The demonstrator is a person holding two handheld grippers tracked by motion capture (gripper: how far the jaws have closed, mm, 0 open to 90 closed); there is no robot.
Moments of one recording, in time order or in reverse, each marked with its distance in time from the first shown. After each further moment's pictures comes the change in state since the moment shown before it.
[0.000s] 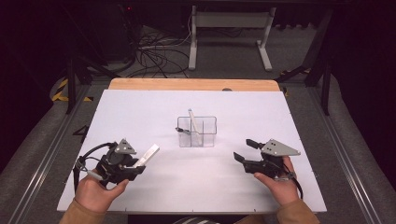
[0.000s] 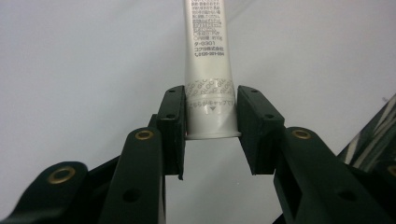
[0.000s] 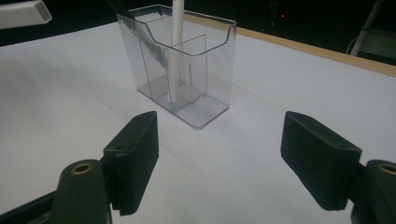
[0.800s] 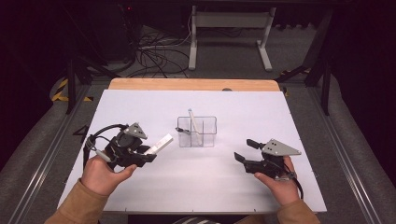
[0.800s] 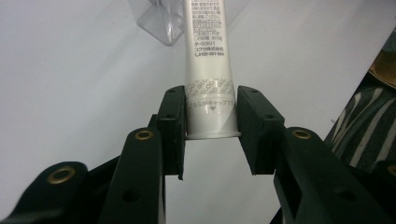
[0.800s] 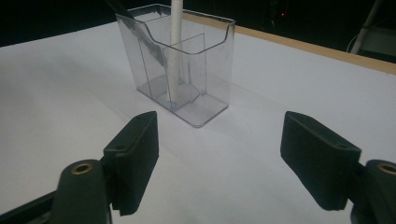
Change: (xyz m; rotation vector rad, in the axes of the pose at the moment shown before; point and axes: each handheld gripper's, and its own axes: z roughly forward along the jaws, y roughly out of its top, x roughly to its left) left arm 0.000 0.048 -0.011 -0.004 -0.102 0.110; right arm -0.001 0.000 -0.001 0.003 0.000 0.006
